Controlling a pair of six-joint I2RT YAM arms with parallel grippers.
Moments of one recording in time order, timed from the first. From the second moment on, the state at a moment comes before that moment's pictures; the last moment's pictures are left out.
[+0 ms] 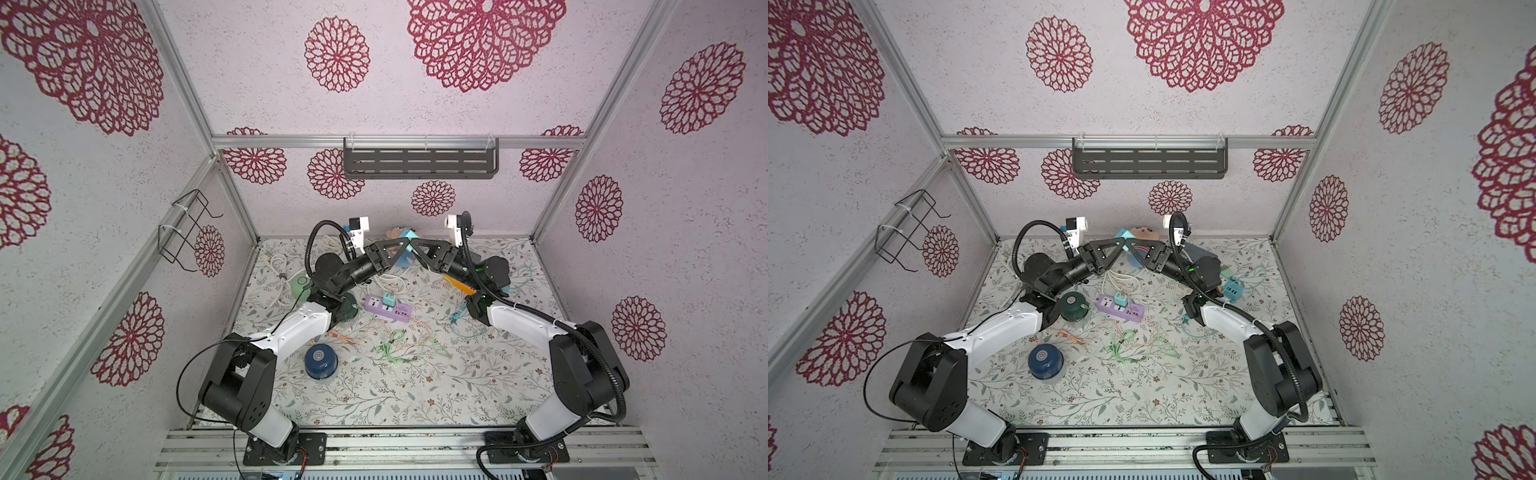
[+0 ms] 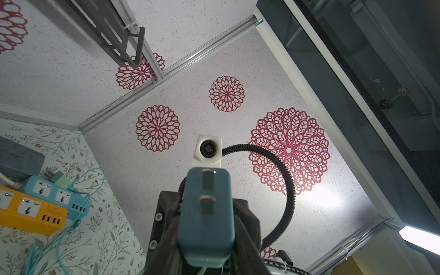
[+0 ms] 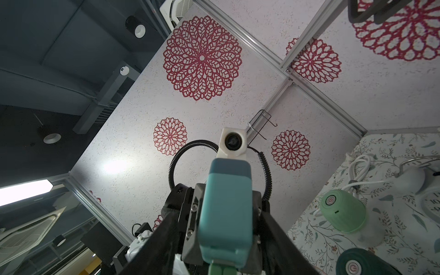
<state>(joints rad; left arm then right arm) -0.48 1.58 1.03 0.92 0.57 -1.27 0.47 1.62 1.03 1.13 -0.71 1.33</state>
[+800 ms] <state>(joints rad) -0.50 1.61 1.03 0.92 0.54 -1.24 0.46 1.65 1.06 1.09 -0.66 1.35</state>
